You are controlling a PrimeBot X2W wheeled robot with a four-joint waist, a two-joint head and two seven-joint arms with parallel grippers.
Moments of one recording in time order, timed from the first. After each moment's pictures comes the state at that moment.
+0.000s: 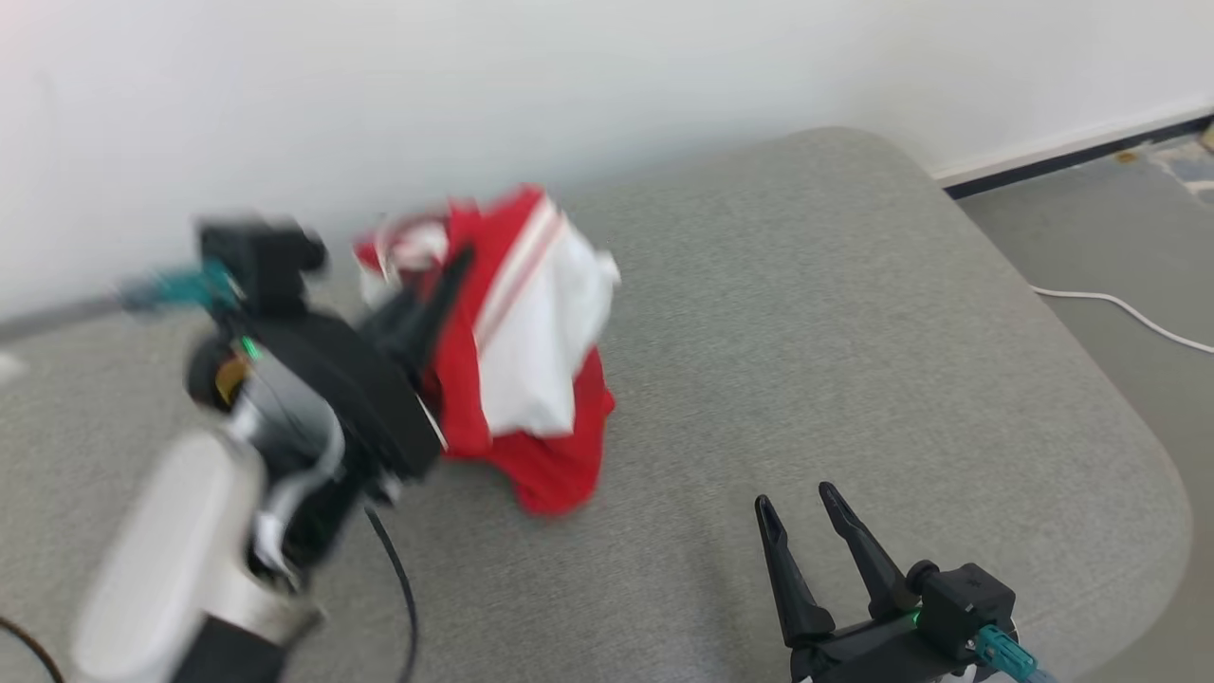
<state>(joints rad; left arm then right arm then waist) -0.65 0.32 -0.35 0.09 -0.83 -0.11 0.37 -0.10 -0.05 0.29 0.26 0.32 0.13 -0.26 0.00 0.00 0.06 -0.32</state>
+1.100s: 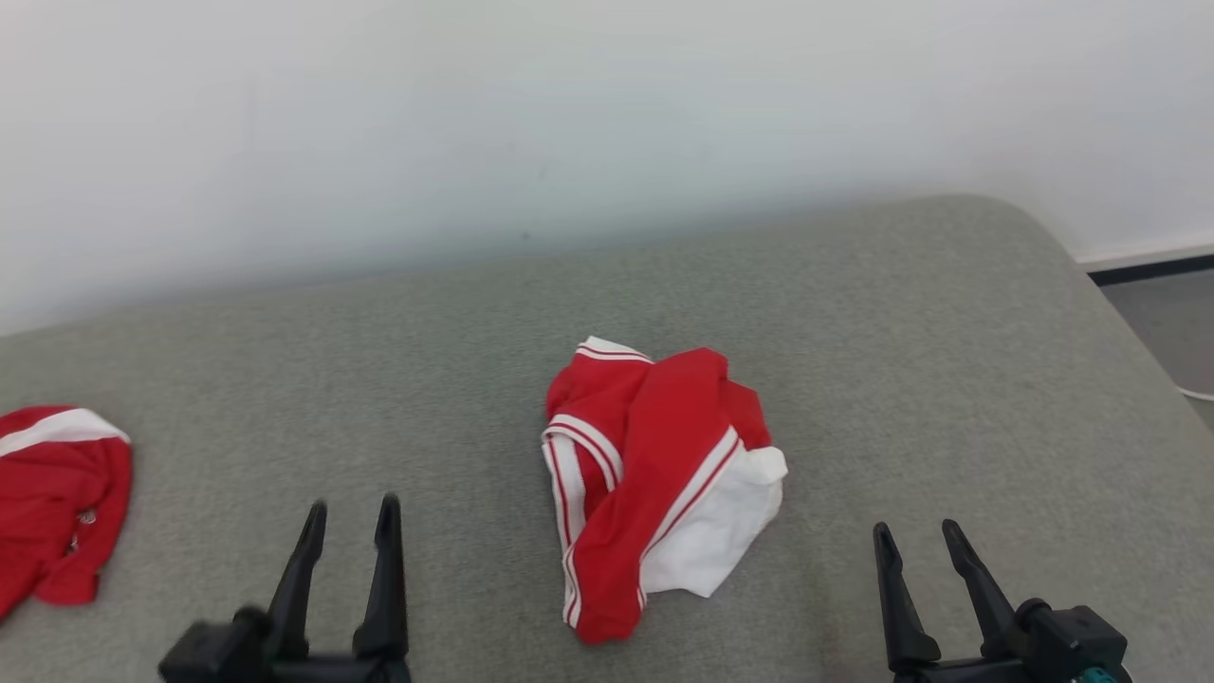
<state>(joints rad) -0.06 0.15 -0.21 0.11 -0.49 -0.03 -0.26 0.02 -0.05 0.08 0.18 0.24 0.13 -0.22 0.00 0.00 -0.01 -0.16</state>
